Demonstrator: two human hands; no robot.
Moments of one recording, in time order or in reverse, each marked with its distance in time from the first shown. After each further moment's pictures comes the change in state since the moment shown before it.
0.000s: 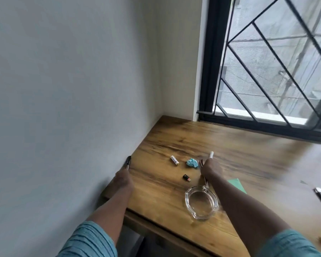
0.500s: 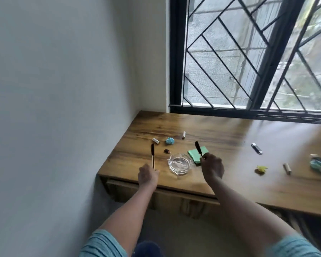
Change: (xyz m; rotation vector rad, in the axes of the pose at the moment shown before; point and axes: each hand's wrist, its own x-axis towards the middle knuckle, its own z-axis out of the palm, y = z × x) left_hand -0.163 -0.036 -0.003 0.043 -0.282 0.445; right_hand -0.166 0.088 -0.016 0.093 0.426 0.009
